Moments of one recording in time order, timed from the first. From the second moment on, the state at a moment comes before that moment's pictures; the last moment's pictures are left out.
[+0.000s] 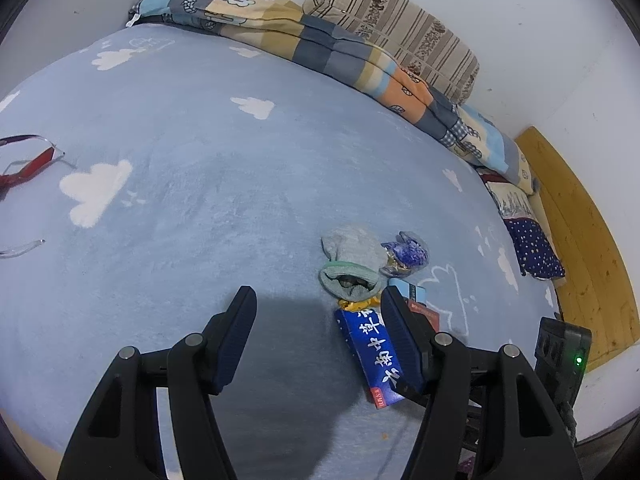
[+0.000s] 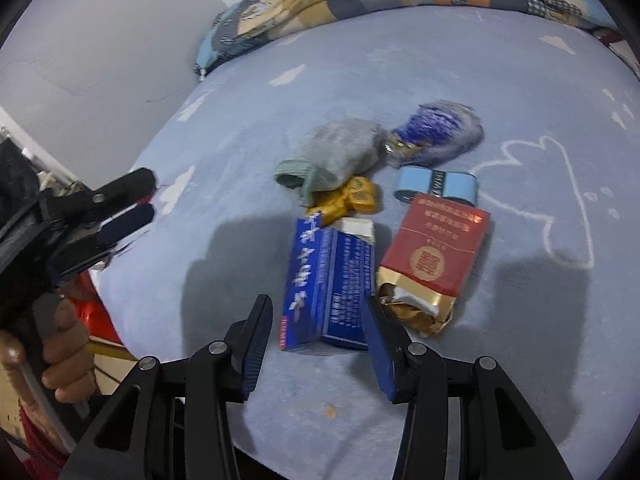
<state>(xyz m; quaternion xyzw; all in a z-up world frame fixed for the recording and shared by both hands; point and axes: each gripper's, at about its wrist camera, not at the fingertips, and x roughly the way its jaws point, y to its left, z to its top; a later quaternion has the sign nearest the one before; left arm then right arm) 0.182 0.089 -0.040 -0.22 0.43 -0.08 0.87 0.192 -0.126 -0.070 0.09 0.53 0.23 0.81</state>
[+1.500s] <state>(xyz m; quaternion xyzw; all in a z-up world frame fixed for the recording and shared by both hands) 0.240 0.021 -0.037 -0.13 0.43 -0.08 0.89 0.148 -0.218 0.008 0.19 0.41 0.16 0.88</state>
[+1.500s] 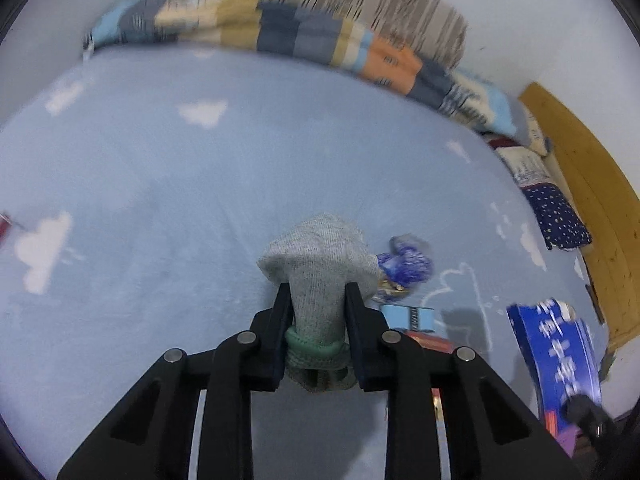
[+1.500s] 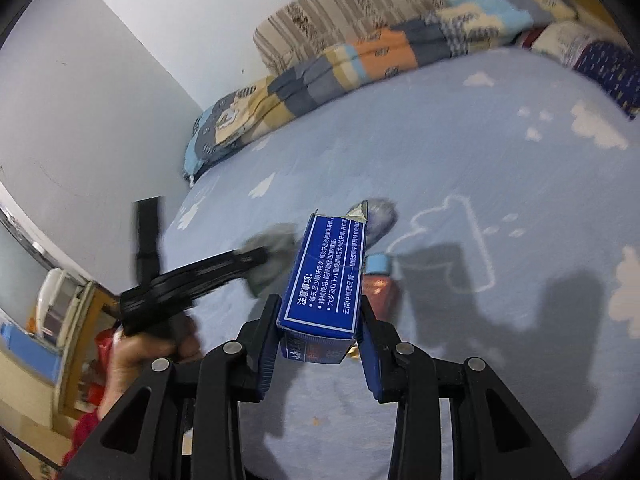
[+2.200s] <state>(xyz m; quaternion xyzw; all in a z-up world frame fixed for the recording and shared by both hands) 0.124 -0.005 -0.010 -0.06 0.36 -0.06 0.93 0.091 -0.216 0.019 0.11 0.35 0.15 0.92</state>
